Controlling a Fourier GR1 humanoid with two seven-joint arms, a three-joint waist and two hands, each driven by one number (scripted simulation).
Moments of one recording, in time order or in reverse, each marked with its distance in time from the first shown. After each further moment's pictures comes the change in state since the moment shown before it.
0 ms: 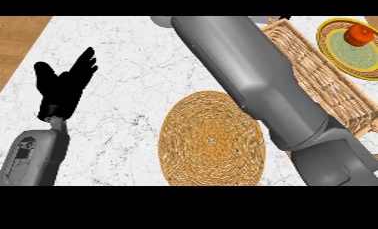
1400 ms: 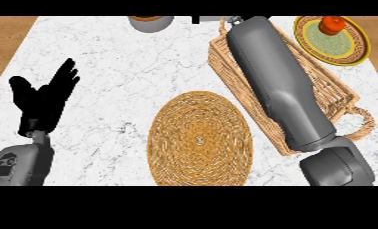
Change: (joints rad) left arm 0.097 0.027 0.062 -0.034 0.017 0.011 -0.017; right arm 0.247 -0.022 -0.300 0.013 0.349 -0.093 -0.021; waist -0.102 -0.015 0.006
